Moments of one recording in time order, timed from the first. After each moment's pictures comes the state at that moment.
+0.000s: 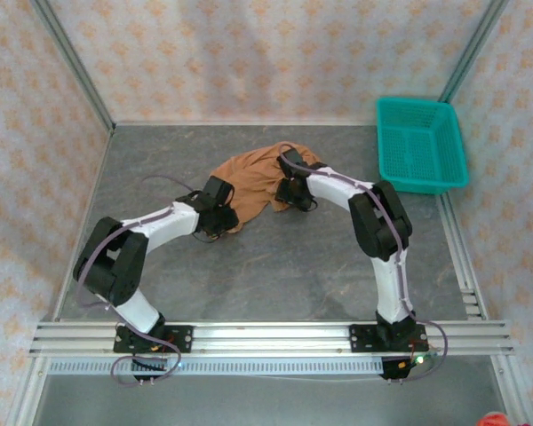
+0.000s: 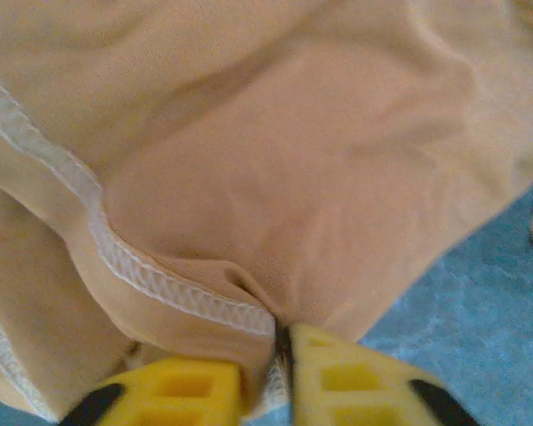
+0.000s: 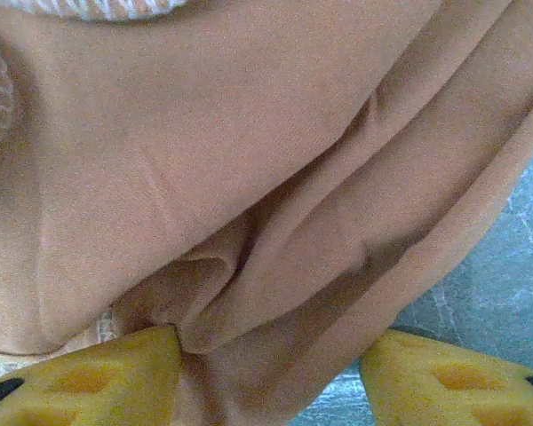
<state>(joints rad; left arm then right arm) -0.42 1.64 0.94 -0.42 0.00 -0.92 0.54 2.12 1.55 -0.61 0.03 0.78</state>
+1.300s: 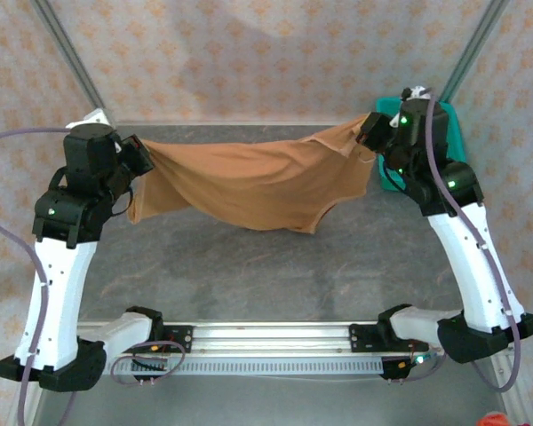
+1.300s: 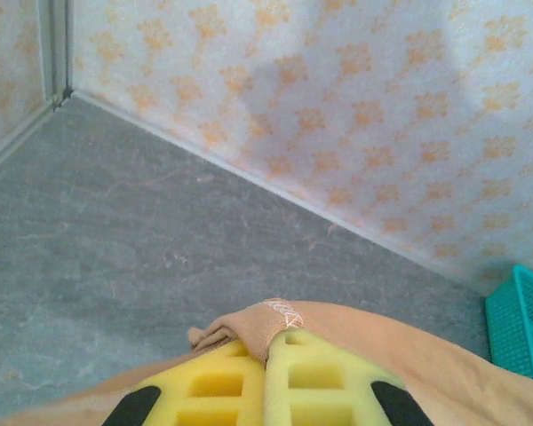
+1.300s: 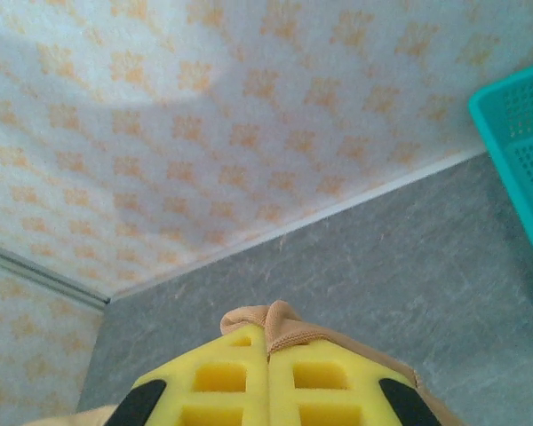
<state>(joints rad) -0.14 1.10 1.64 -1.00 -0.20 -0.58 0.36 1.24 1.71 -0.81 0.16 0.64</state>
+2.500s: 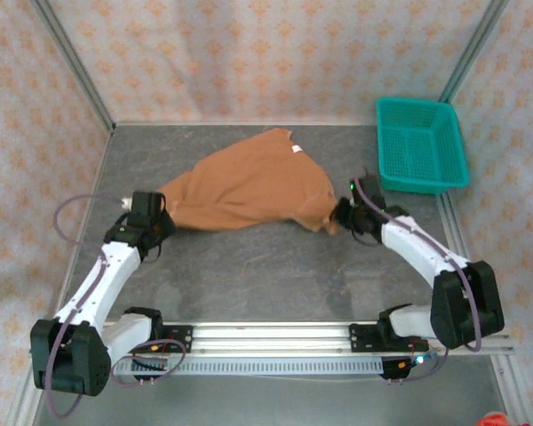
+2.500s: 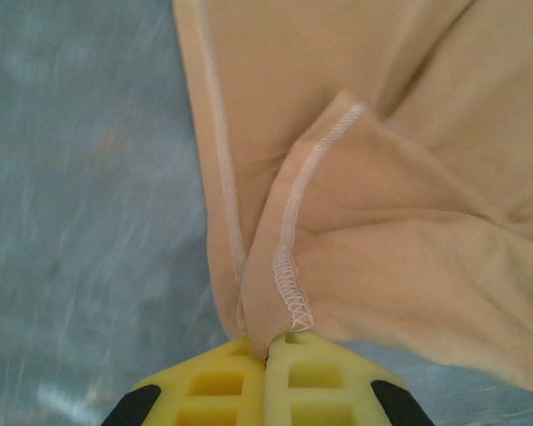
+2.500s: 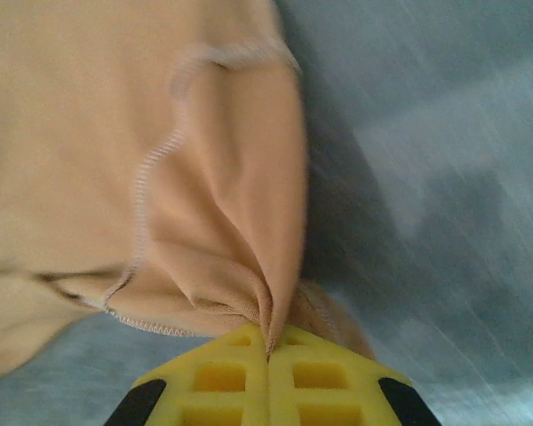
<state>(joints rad) -0.05 1.04 0.66 -0.63 -0.18 -0.67 0.29 1.31 0.72 -0.38 -0.12 0.78</state>
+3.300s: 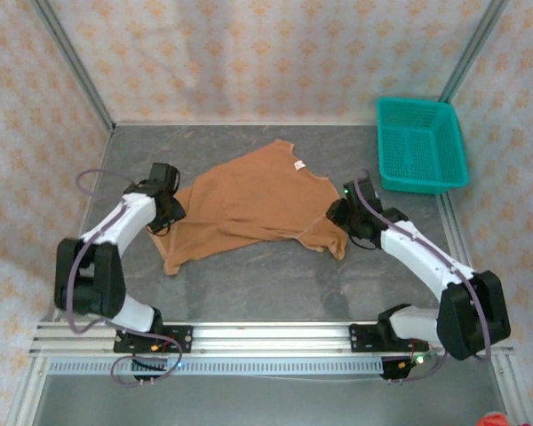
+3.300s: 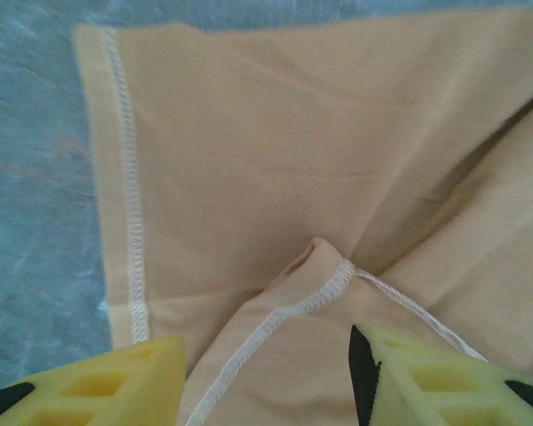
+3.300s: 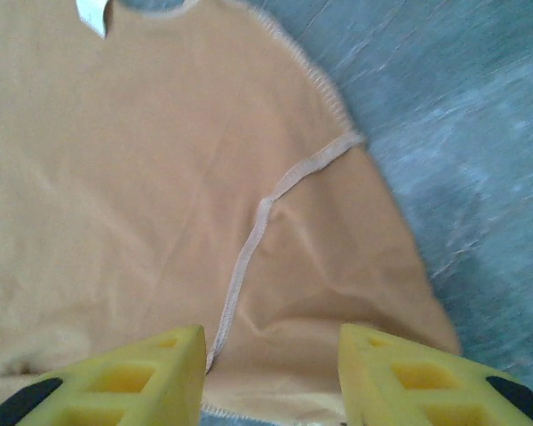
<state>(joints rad) -0.05 1.54 0.99 -0.75 -0.19 -0.70 0.39 1.26 0.80 -0.47 0.02 0.88</state>
